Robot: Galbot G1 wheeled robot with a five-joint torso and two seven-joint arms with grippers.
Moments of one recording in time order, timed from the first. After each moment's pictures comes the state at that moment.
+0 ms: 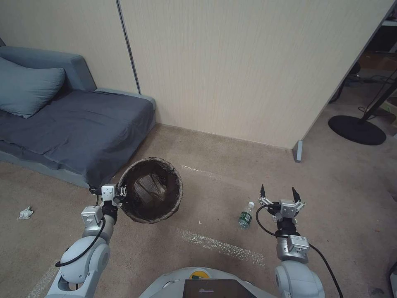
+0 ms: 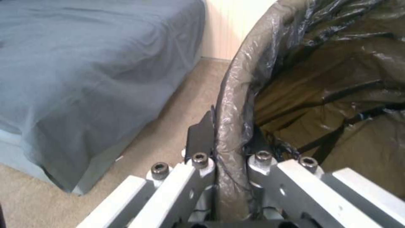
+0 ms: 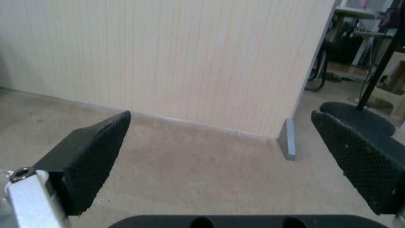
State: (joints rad) left arm 1.64 -1.27 -0.67 -2.19 -0.35 0.30 -0.11; right arm -1.72 1.61 0.69 2.09 -0.09 0.14 0.08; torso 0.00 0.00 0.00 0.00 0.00
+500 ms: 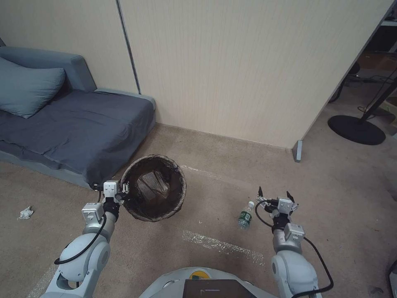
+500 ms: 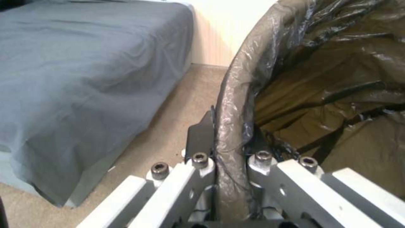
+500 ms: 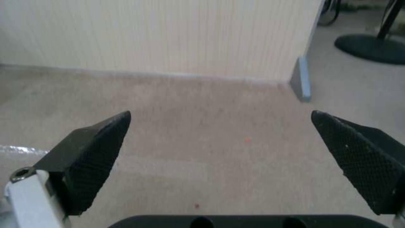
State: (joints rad) left arm 1.63 -1.25 -0.66 -2.24 -0.36 0.34 -0.11; right arm -1.60 1.55 0.68 2.01 0.08 -0.11 0.13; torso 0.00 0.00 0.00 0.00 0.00
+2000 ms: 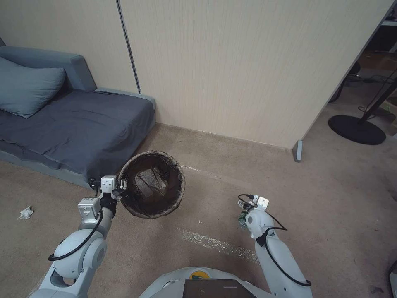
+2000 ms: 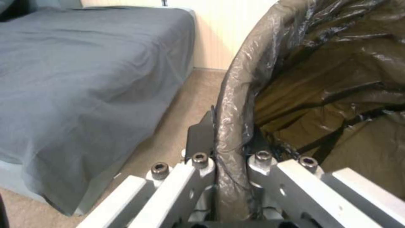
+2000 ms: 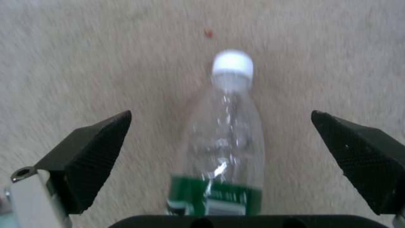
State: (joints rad) left arm 1.61 -1.20 -0.67 -2.26 -0.39 0.38 -0.14; right arm -1.17 1.43 0.46 1.44 0.62 -0.49 0.57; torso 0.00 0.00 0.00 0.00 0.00
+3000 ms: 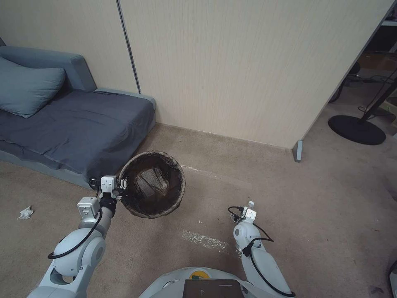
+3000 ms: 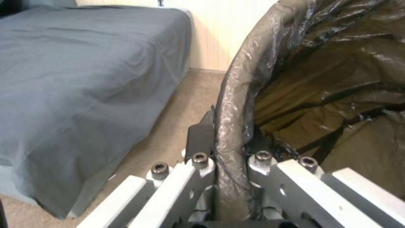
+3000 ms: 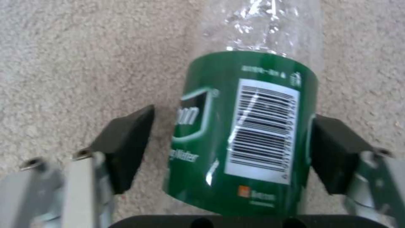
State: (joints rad) left arm 1.61 -1.19 -0.68 -2.24 -0.42 0.36 -0.11; right arm -1.21 1.53 0.47 1.36 0.51 -0.43 0.54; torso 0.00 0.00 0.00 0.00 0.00
